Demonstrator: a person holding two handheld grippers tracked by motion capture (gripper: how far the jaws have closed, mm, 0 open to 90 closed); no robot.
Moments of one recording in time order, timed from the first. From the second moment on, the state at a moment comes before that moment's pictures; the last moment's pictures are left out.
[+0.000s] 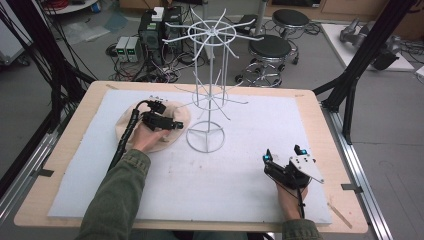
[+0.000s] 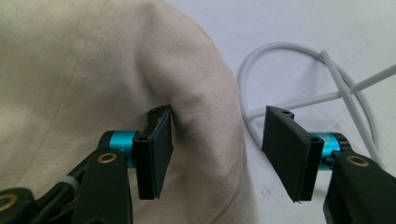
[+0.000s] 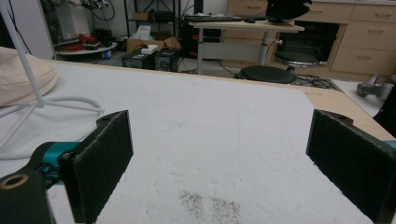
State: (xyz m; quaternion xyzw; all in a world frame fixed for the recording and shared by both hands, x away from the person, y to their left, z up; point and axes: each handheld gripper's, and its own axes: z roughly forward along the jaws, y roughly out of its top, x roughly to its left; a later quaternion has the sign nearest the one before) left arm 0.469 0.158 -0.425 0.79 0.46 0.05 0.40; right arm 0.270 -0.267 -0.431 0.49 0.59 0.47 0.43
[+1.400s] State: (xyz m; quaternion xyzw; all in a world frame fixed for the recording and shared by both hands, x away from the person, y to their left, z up) left arm 0.447 0.180 -0.437 0.73 0.46 0.05 0.50; right arm 0.270 -0.266 -0.433 0.50 0.60 0.46 0.43
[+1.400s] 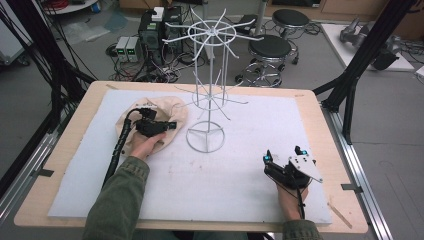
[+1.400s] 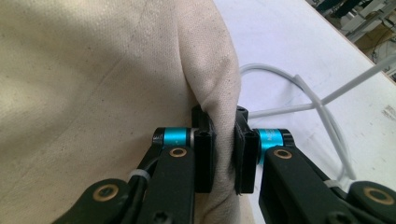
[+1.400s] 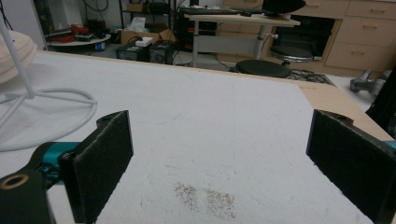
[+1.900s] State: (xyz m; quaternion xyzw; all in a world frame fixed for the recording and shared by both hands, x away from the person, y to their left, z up) left arm 0.414 0.215 -0.392 0.67 0.43 0.09 0.59; right arm 0.270 -0.265 -0.433 0.50 0.59 0.46 0.43
